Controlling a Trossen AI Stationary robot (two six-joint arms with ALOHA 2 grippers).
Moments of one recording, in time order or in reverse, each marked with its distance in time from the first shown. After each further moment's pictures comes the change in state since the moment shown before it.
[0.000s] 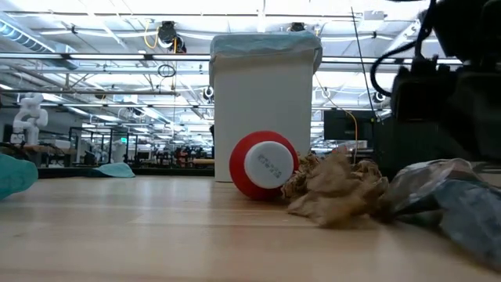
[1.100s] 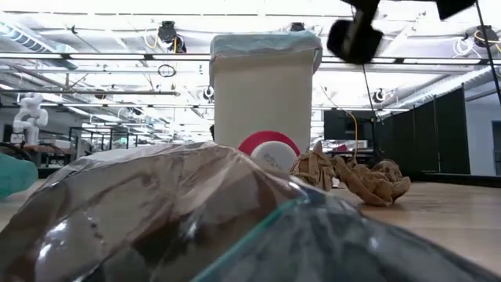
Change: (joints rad) left arm 0.000 0.000 0.000 0.001 0.000 0.002; right arm -0.090 -0.224 0.344 -0.169 0.250 -0.253
